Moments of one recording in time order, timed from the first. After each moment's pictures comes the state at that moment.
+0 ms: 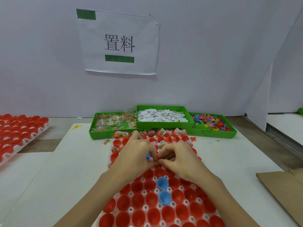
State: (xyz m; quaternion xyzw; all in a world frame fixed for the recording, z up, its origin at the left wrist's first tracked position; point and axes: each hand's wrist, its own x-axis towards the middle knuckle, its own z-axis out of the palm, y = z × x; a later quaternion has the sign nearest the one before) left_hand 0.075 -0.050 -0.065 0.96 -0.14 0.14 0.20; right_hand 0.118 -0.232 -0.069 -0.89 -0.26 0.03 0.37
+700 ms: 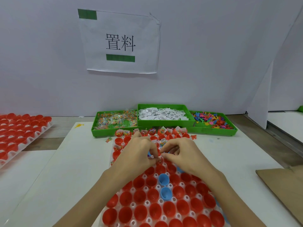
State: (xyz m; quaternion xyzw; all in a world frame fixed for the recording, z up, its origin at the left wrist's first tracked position) left_hand 0.078 -0.050 -0.070 0.96 -0.15 0.16 0.18; right_hand 0.117 -0.237 -0.059 -0.91 -0.24 0.00 0.35
